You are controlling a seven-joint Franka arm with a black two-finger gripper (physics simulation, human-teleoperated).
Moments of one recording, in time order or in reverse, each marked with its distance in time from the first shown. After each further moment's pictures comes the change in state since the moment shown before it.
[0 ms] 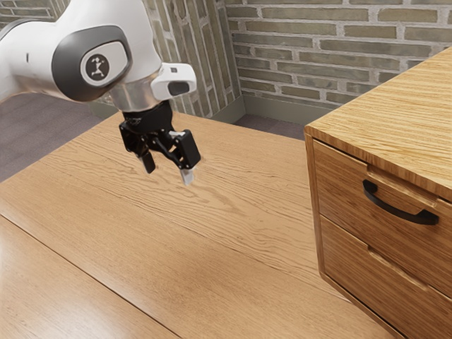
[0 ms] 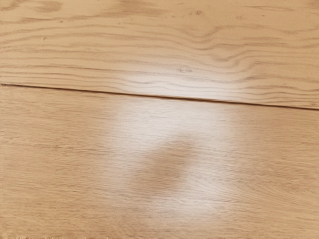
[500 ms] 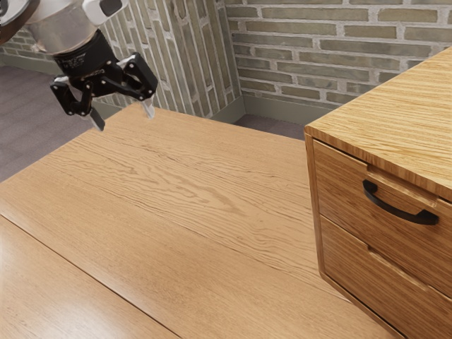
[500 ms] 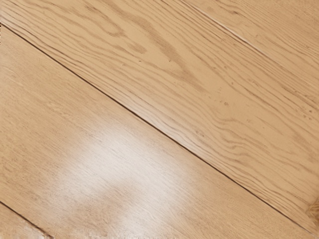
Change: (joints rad) arm 0.105 -0.120 -0.048 0.136 -0.018 -0.060 -0.455
